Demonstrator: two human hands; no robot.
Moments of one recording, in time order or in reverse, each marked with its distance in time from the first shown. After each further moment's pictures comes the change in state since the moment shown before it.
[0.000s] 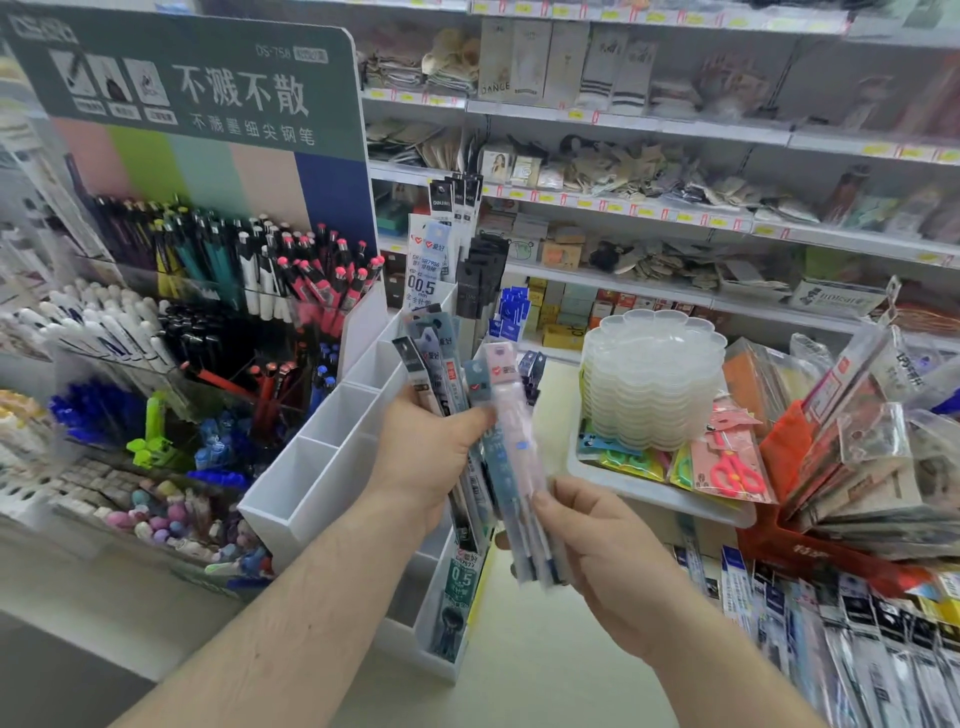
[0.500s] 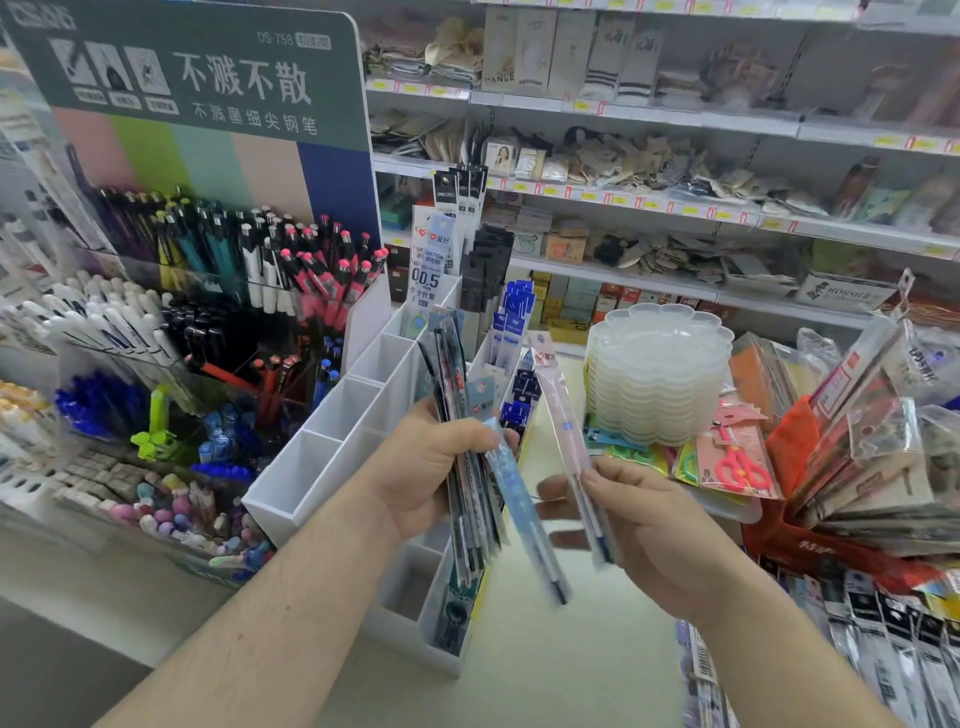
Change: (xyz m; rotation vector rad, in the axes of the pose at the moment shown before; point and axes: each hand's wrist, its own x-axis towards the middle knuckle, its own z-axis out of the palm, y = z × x) left_hand -0.005 0.004 -0.019 -0.184 -0.431 -0.273; right_hand 0.009 -0.006 -0.039 0.077 -0.077 -0.019
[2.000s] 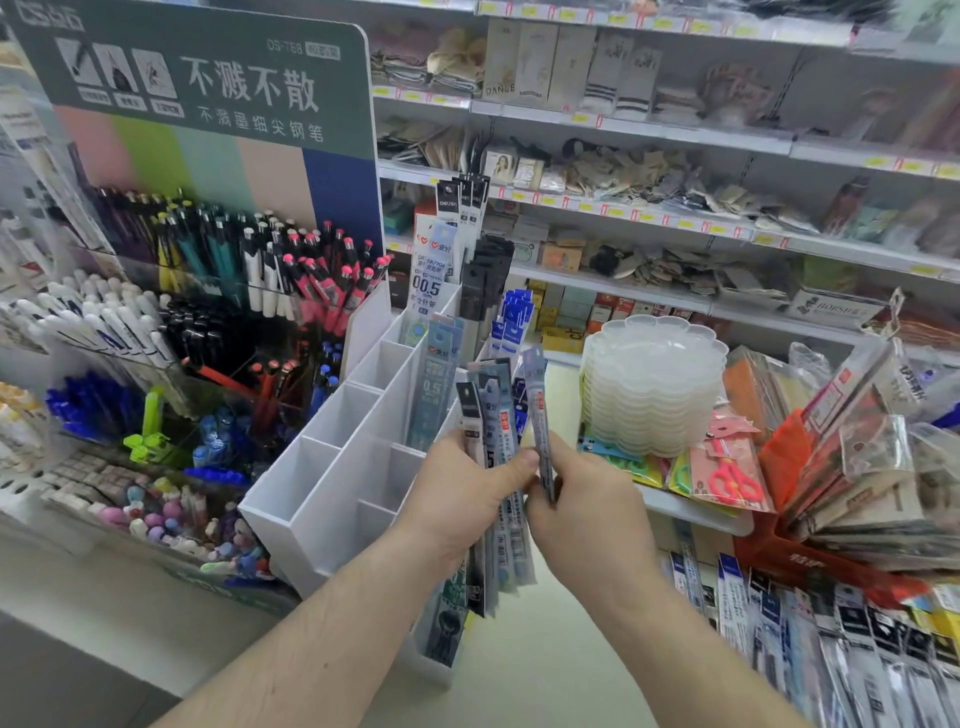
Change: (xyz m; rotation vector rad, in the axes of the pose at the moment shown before) left_hand 0.006 -0.038 0.017 0.250 0.281 0.099; right_hand 0.017 0.006 0.046 -1.255 0.461 -0.428
